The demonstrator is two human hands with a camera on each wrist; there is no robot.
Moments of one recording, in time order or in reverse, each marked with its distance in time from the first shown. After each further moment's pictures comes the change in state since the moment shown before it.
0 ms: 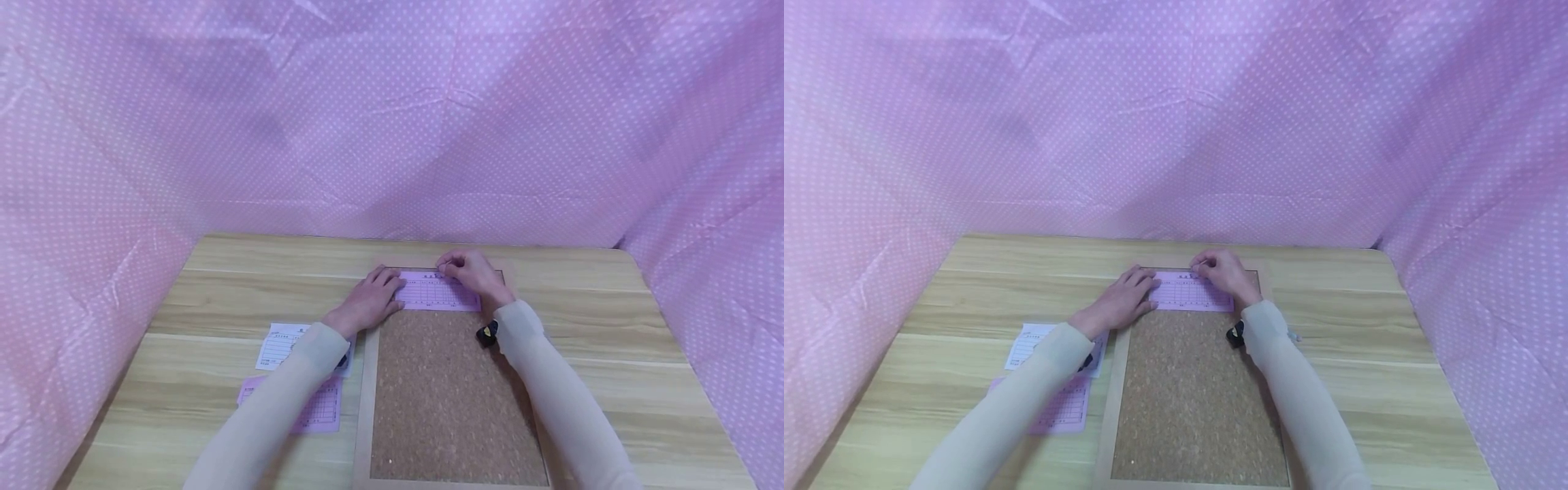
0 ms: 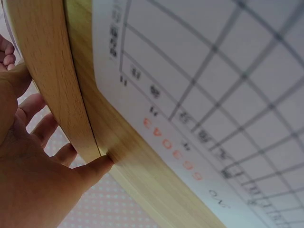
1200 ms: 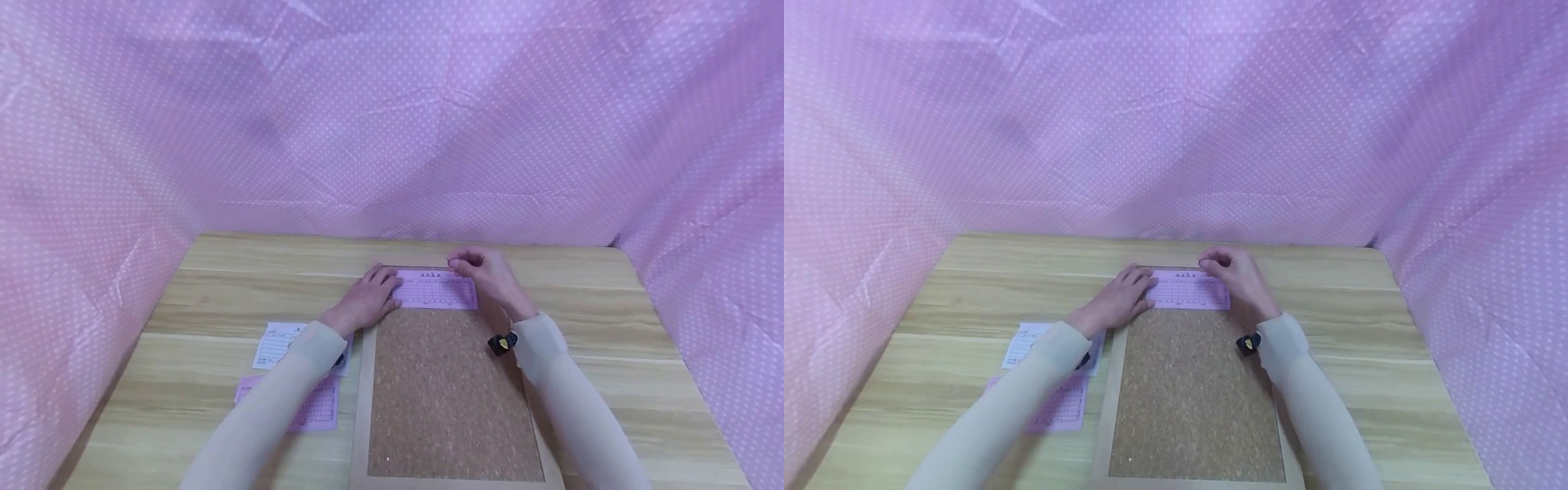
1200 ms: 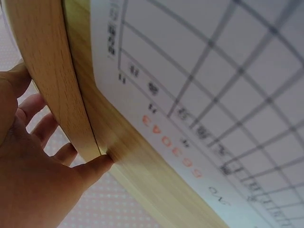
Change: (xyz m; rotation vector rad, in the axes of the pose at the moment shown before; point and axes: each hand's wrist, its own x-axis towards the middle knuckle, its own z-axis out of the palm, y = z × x) left_hand 0.002 -0.001 -0.001 -0.004 -0.013 -0.002; right_hand -0.037 -0.014 -0.021 0.120 0.100 -0.075
